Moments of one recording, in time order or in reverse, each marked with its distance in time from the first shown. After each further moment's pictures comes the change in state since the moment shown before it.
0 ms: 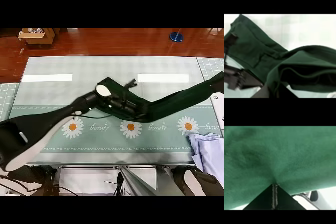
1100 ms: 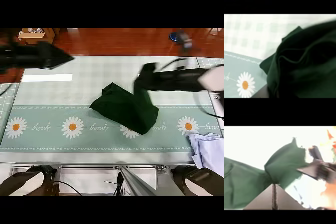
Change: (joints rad) left arm 0.843 0.637 0.000 0.304 -0.333 0.055; right arm 0.703 -0.322 -0.230 0.049 -0.759 0.208
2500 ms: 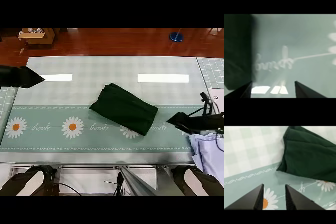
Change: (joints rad) left arm 0.103 0.130 -0.046 0.495 -0.084 -0.018; right arm -0.755 0.243 -0.606 0.054 0.313 -0.309
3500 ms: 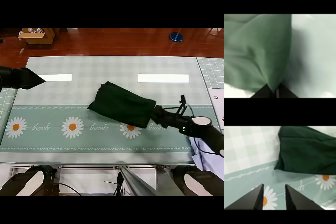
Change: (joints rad) left arm 0.000 -0.002 -0.002 0.006 -0.014 -0.016; right arm 0.355 -0.124 -0.131 0.703 -0.496 -0.198
